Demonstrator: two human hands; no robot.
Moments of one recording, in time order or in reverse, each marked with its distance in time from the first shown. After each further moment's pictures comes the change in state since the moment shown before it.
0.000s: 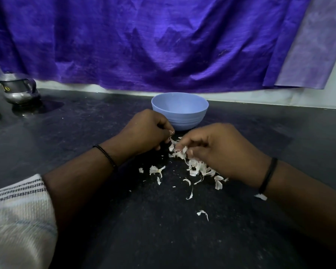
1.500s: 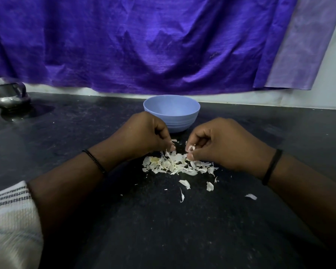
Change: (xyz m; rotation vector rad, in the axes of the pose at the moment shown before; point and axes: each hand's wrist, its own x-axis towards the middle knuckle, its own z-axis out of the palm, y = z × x) left_hand -0.010 0.013 -0.003 0.022 -0.101 0.139; right_hand 0.003 0.012 -0.024 -0.068 -0.064 0.090
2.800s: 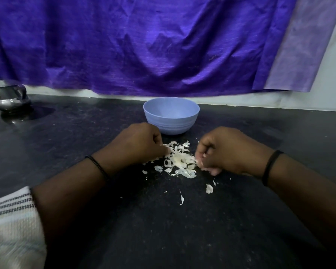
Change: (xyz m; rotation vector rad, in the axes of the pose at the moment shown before) left_hand 0.002 -0.006 0.004 0.372 -0.007 -0.156; right_hand -0.004 -0.003 -0.002 -0.041 -0.139 0.350
